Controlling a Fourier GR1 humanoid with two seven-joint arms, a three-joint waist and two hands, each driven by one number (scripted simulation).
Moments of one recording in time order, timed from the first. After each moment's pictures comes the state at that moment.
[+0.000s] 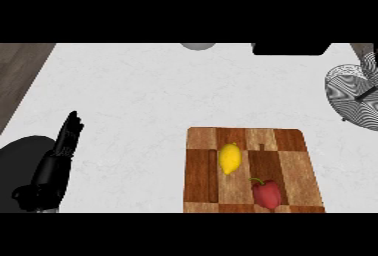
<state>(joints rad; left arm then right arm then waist) 0.09 0.39 -0.21 -1.64 0.12 0.30 -0.11 -0.34 -0.55 0.00 -1.70 -0.13 -0.18 -0.09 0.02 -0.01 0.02</state>
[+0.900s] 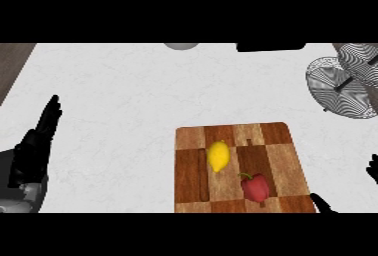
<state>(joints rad) -0.05 0.47 -0.12 -1.52 0.05 0.30 0.04 0.48 -0.30 0.07 -2.01 0.10 -0.55 -0.08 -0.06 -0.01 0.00</state>
